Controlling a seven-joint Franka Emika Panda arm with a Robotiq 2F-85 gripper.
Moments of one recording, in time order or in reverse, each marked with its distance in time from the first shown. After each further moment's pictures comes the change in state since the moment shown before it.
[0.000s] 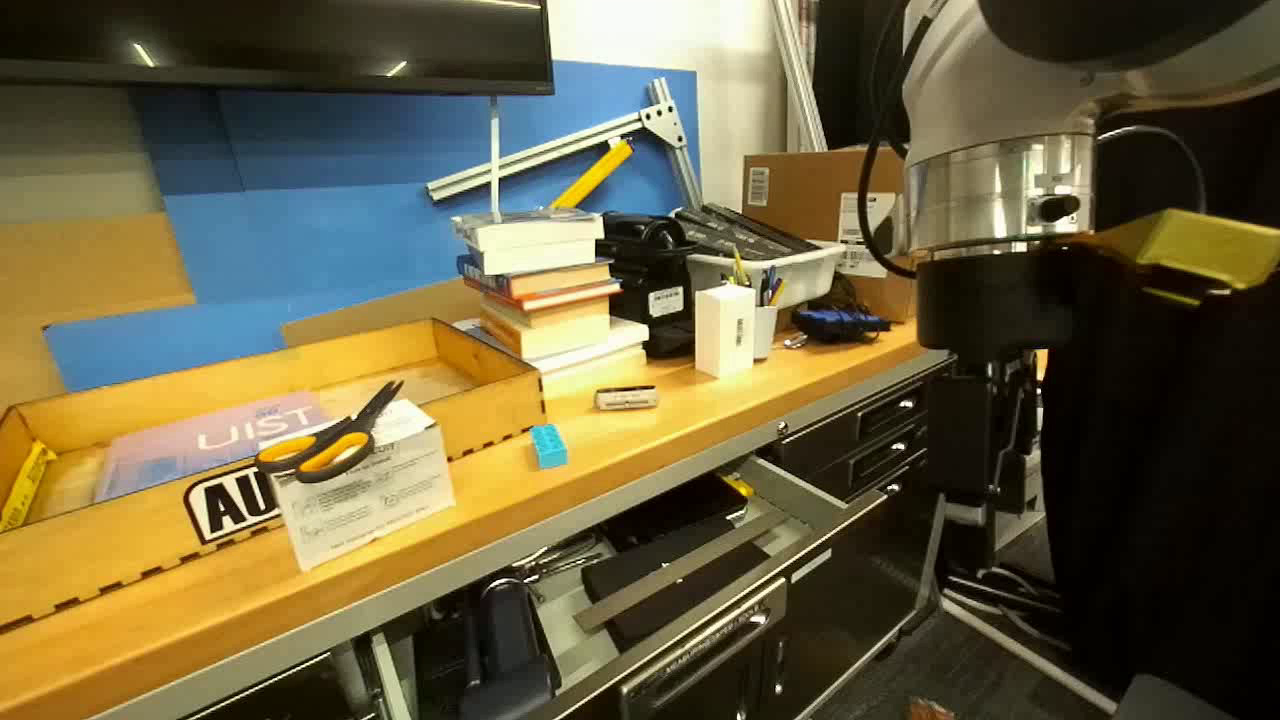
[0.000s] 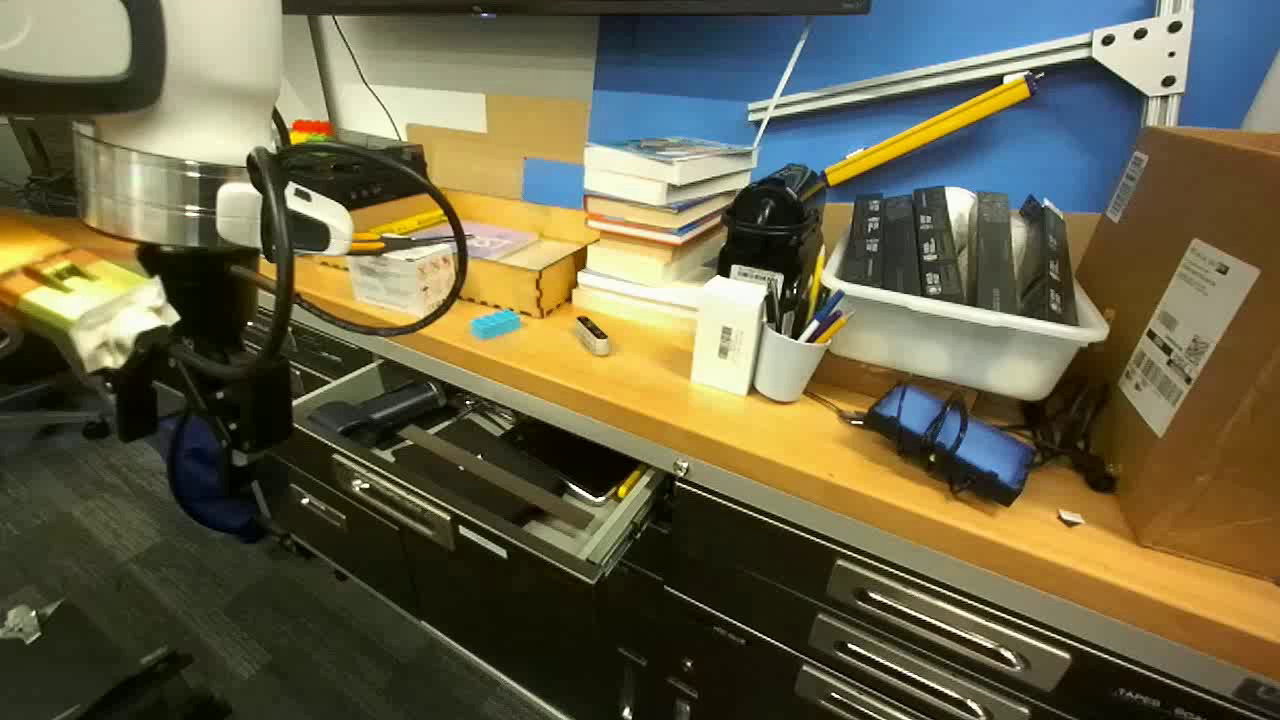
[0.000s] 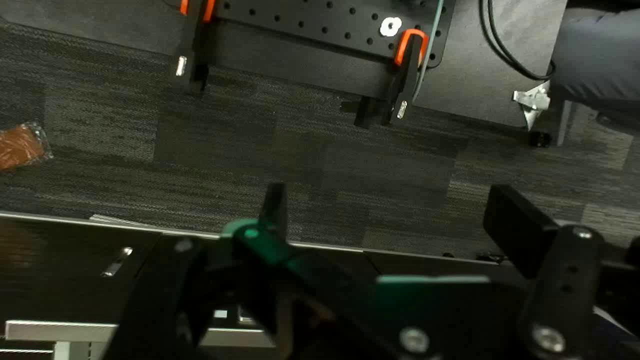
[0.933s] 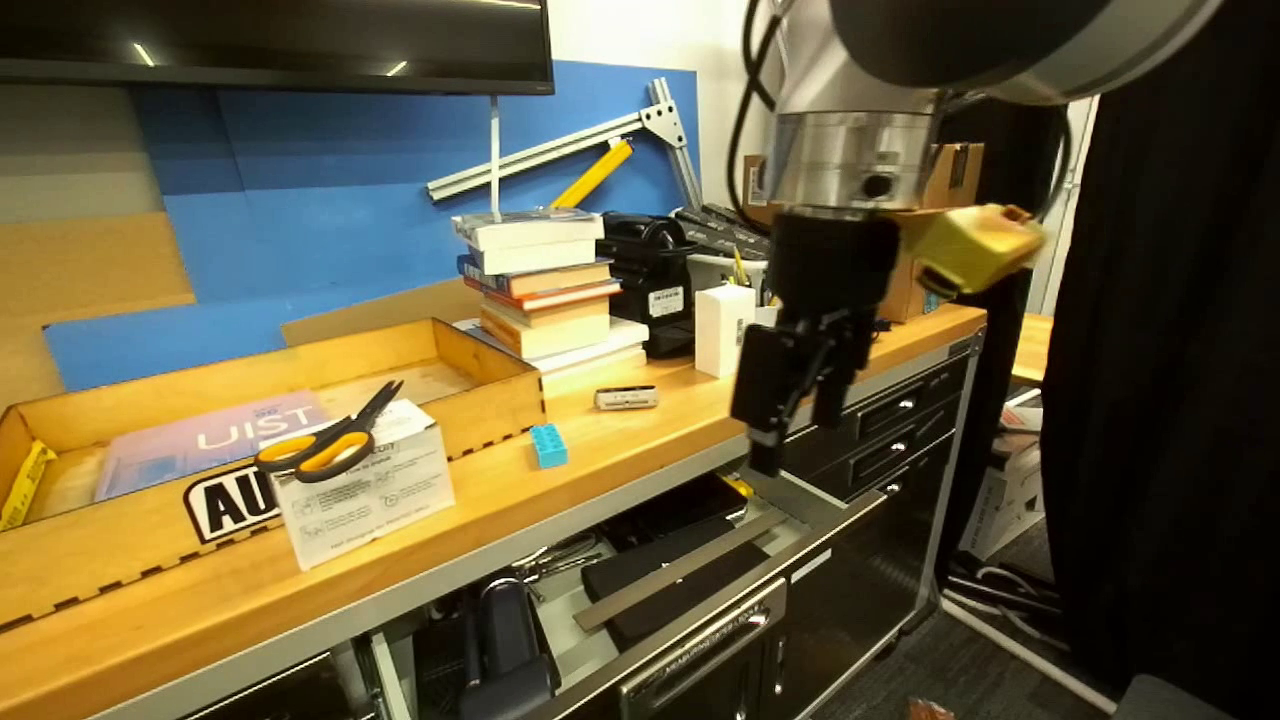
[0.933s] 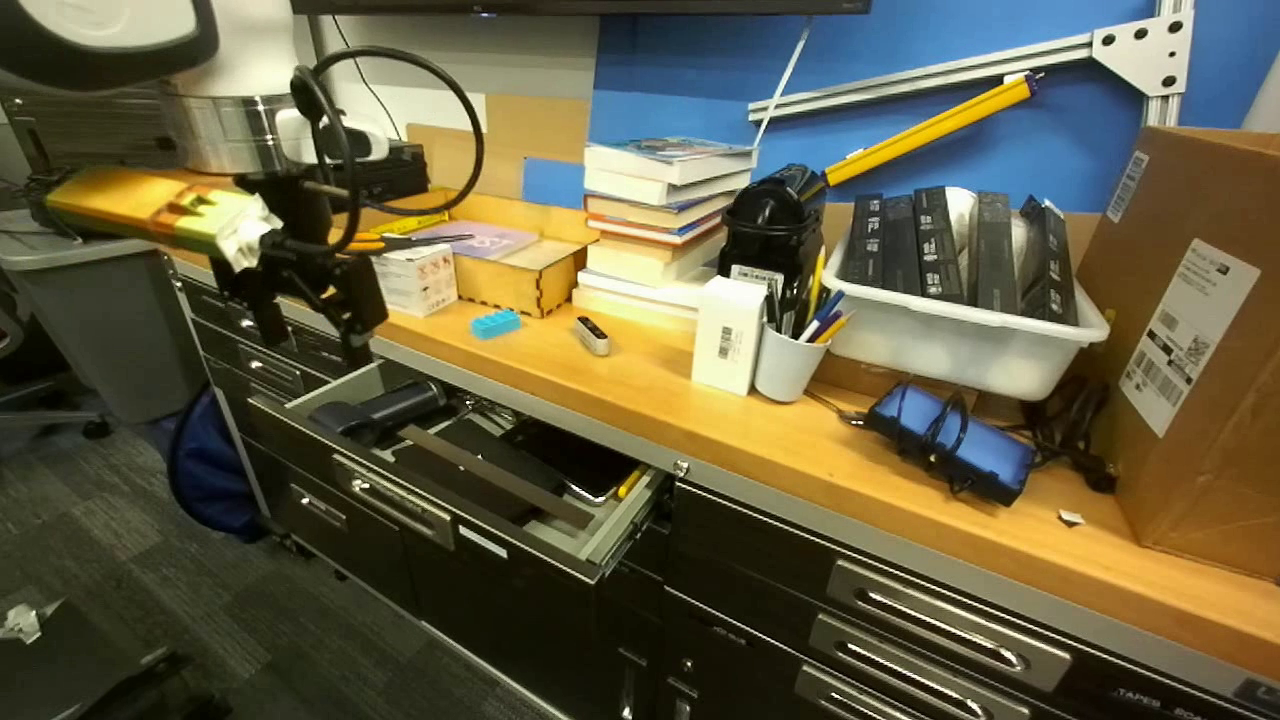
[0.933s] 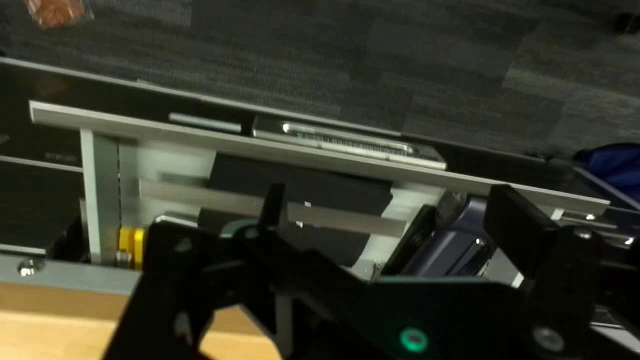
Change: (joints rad) arm 0.016 0.175 0.131 0.130 -0.011 0.336 0.104
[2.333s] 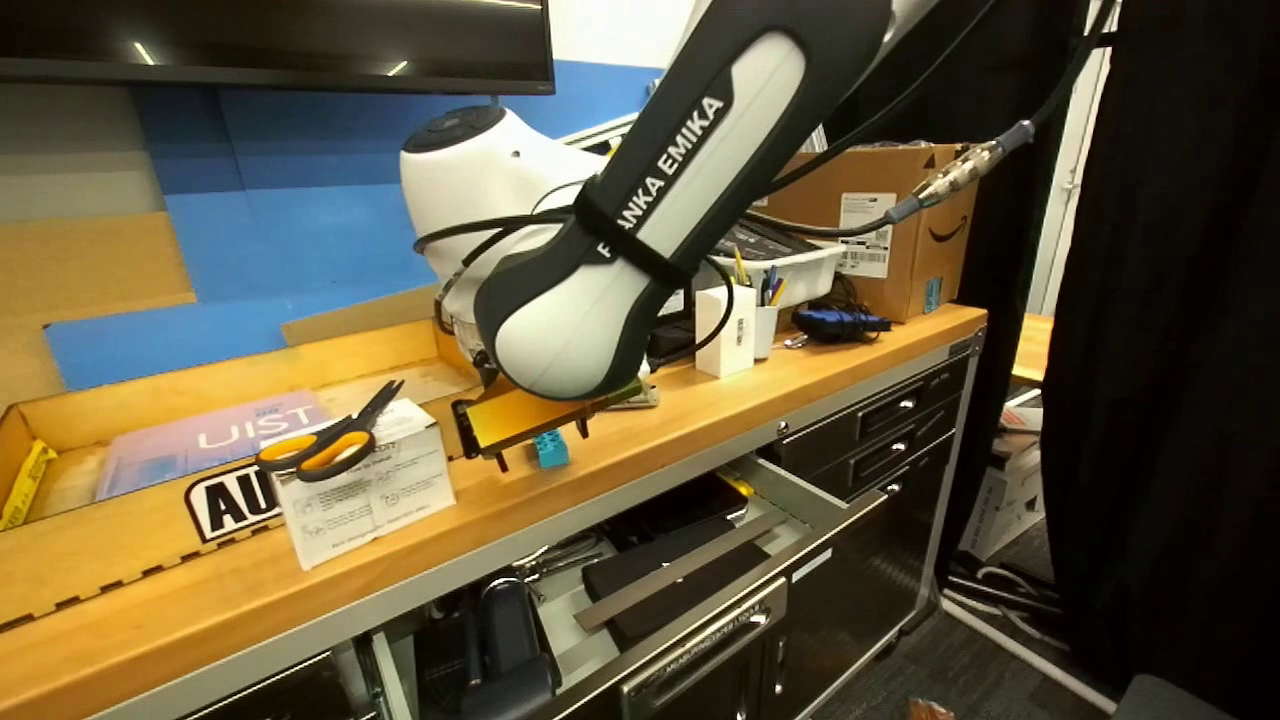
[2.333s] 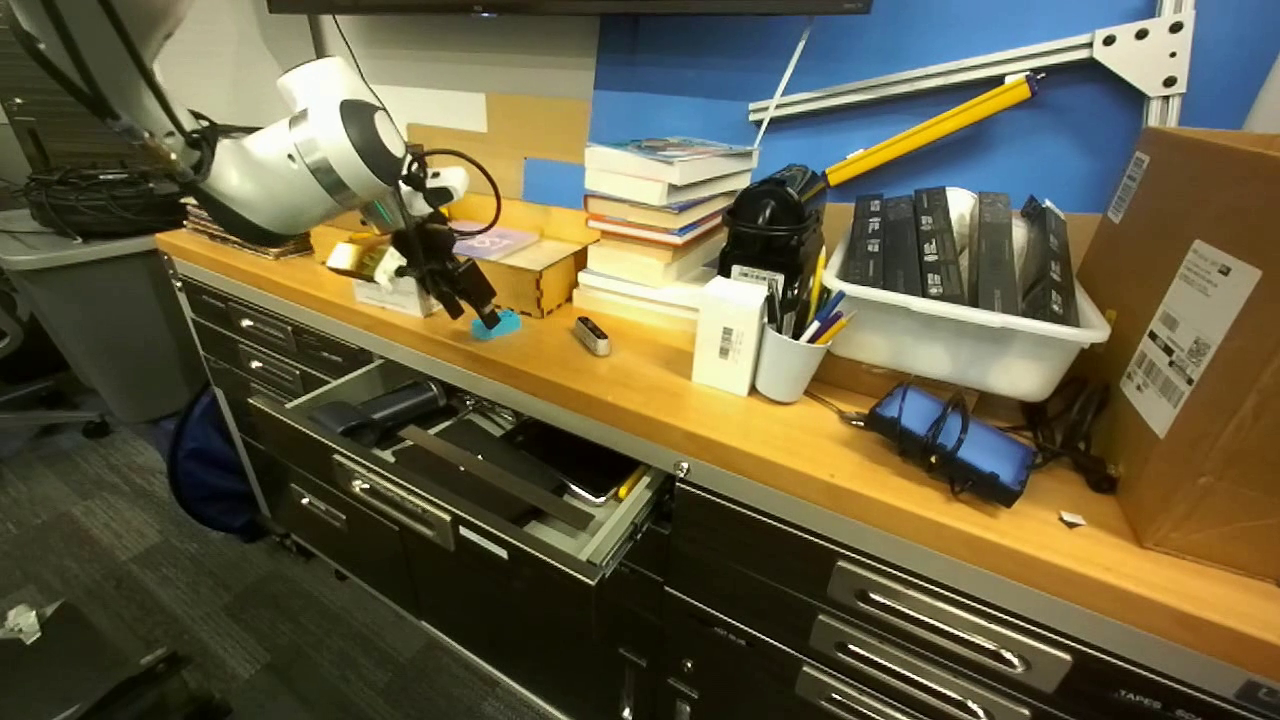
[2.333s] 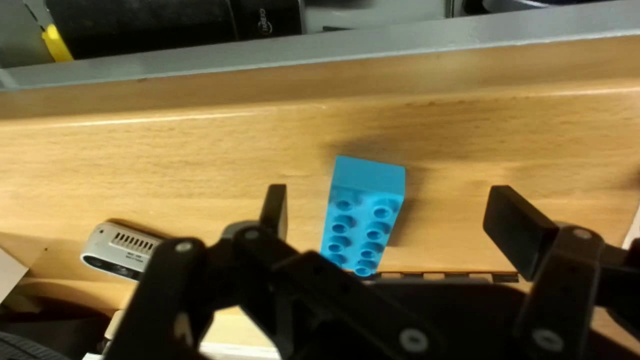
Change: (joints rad) arm 0.135 0.842 0.021 0.642 -0.709 0.318 1.046
